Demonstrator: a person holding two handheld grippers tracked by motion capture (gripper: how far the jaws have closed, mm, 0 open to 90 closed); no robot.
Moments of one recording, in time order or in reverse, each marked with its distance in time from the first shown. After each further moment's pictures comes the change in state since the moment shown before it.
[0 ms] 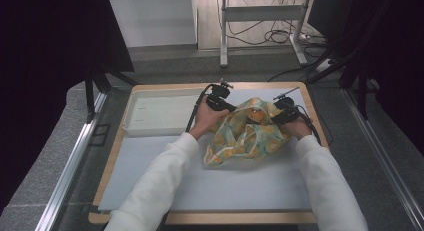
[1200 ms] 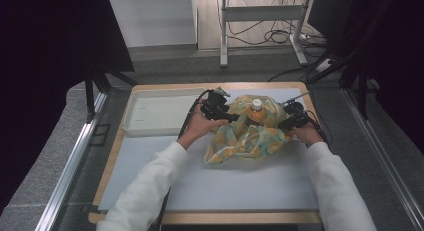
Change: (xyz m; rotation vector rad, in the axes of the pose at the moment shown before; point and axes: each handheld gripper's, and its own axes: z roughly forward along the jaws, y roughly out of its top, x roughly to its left) left arm -0.018 -0.030 -0.028 -0.125 -0.016 0.177; right arm -0.008 -0.026 -0.019 0.011 -0.012 0.071
